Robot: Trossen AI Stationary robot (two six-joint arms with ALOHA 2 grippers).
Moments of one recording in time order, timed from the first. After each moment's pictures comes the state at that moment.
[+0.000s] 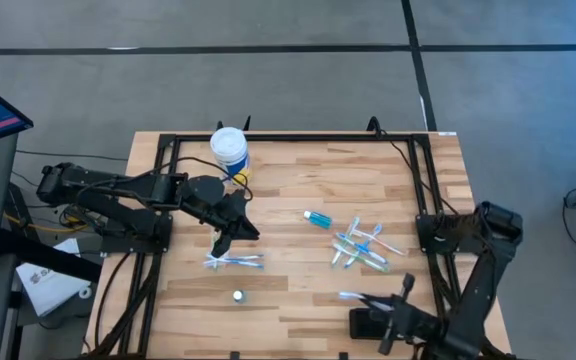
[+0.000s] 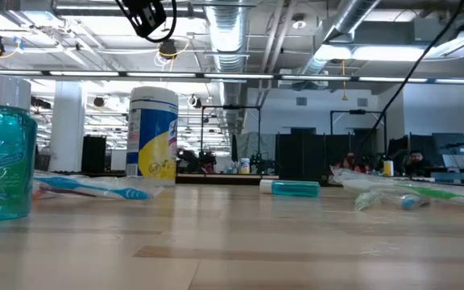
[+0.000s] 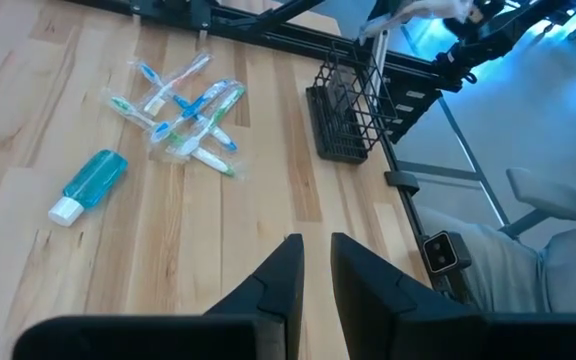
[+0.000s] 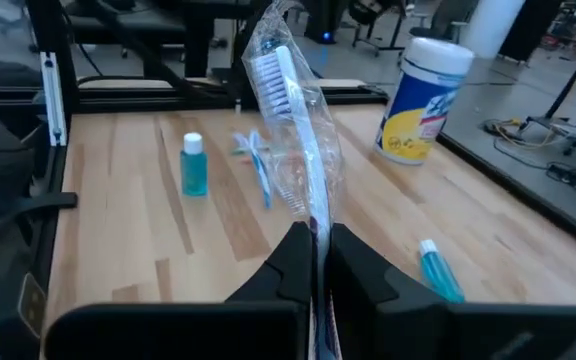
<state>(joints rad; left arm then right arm) -0.10 1.15 0.98 -0.37 0.19 -0.26 1.13 1.82 1.43 -1.25 1.31 1.51</state>
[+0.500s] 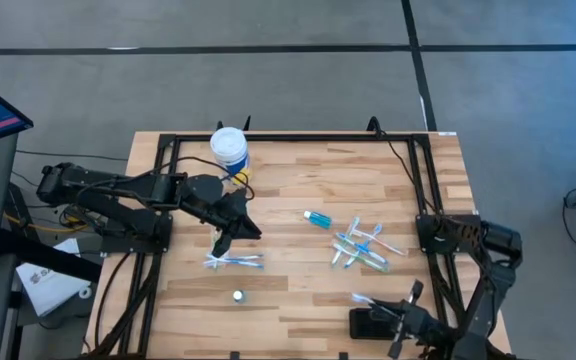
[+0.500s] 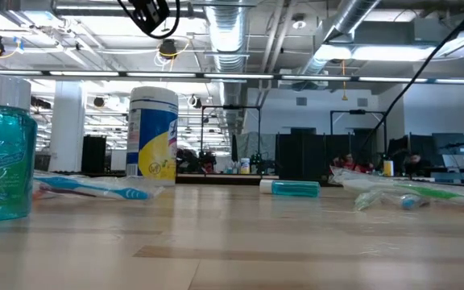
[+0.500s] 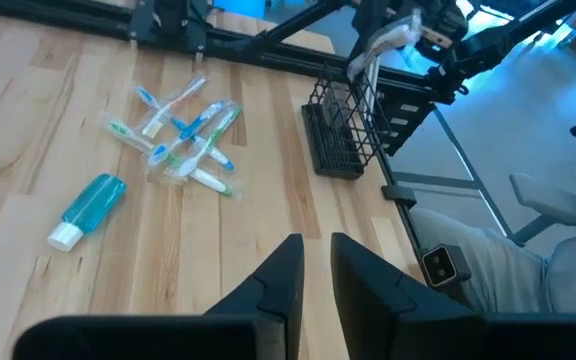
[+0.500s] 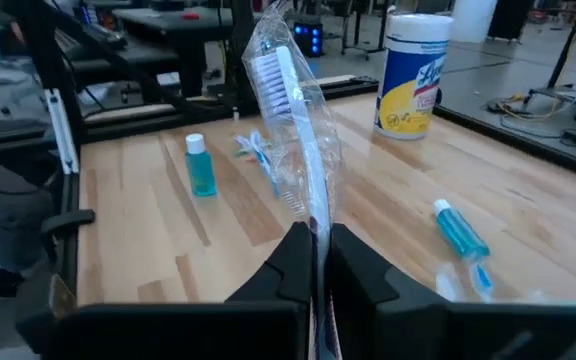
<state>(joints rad) -0.10 1.15 0.98 -0.33 0.19 -0.24 1.23 1.96 1.43 -1.54 1.33 2.12</state>
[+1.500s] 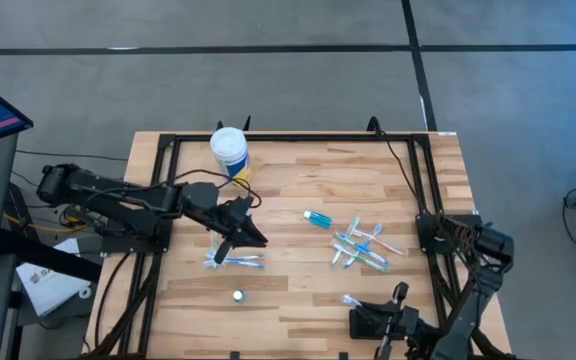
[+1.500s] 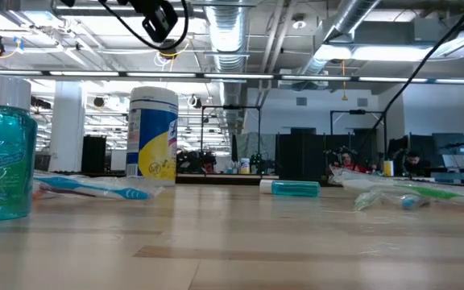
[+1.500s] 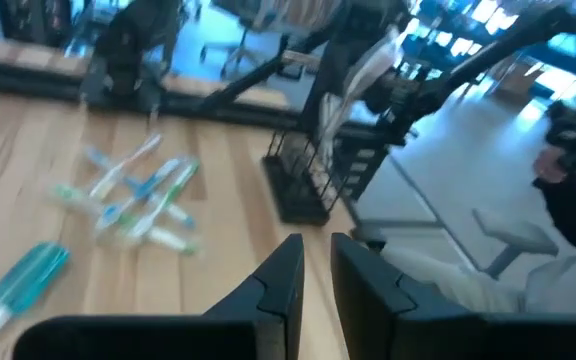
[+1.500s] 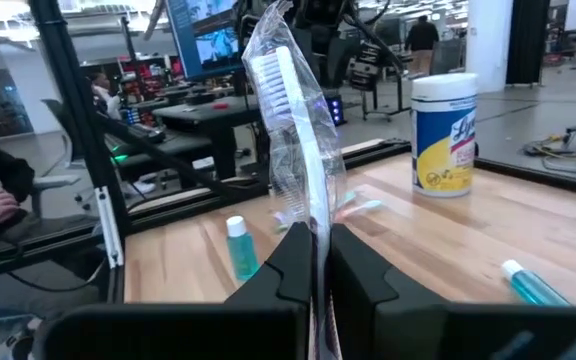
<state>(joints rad) -0.11 1.15 0.76 0.12 0.26 -0.24 1.15 2.00 1.43 -1.41 1.57 2.15</state>
